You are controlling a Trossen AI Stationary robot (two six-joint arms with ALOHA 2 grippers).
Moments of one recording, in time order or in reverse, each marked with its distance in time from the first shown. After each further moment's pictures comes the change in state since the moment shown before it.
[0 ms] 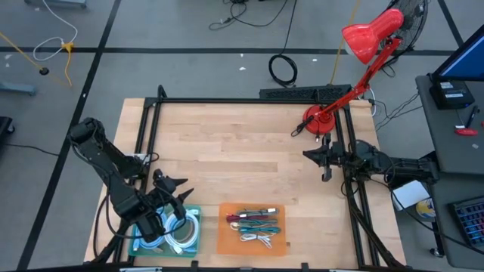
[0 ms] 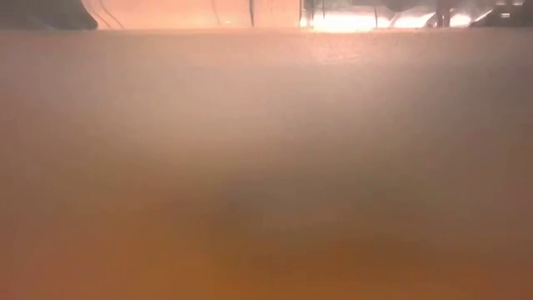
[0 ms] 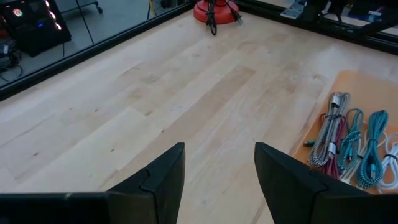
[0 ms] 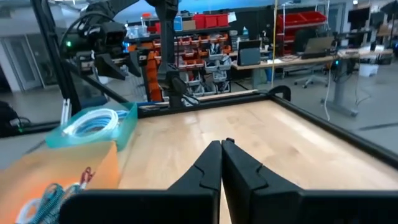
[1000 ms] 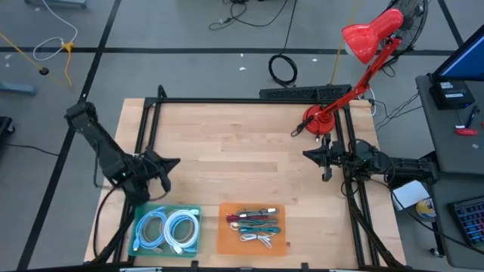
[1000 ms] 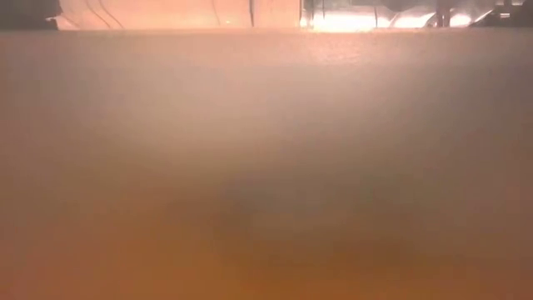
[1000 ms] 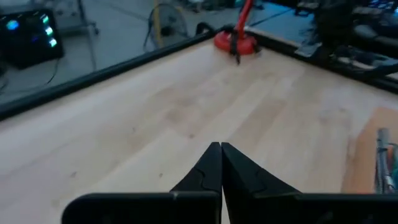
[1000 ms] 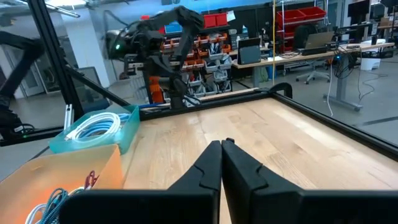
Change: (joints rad) left arm 0.045 -0.582 -0.465 0.191 -0.124 0.193; right arm 0.000 0.000 0.000 0.003 0.001 0.036
